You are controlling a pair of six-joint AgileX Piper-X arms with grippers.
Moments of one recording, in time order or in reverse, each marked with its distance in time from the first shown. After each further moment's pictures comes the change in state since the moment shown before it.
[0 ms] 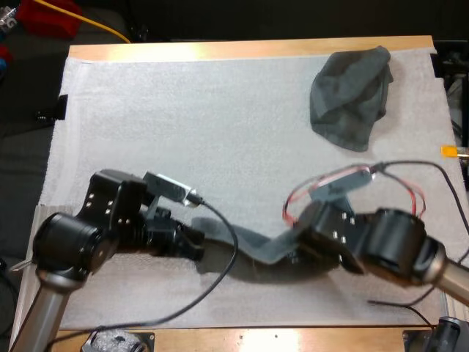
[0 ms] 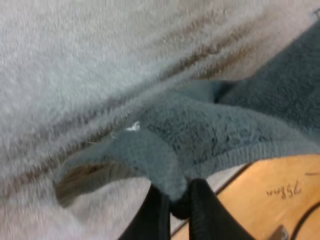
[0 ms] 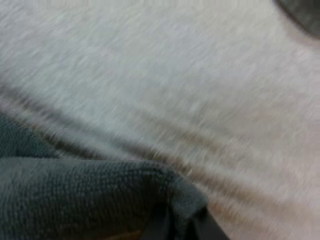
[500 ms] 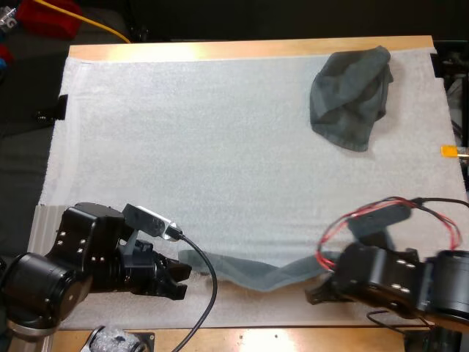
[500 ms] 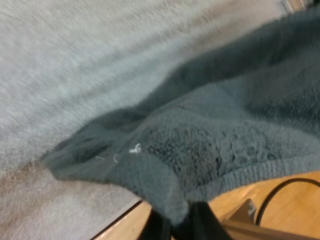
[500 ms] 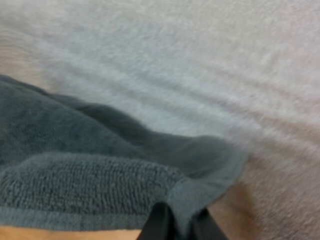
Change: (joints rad) left arm 0.000 -0.168 -0.004 0.201 0.038 -0.019; right arm 0.203 -0.185 0.000 0.086 -0.115 0.262
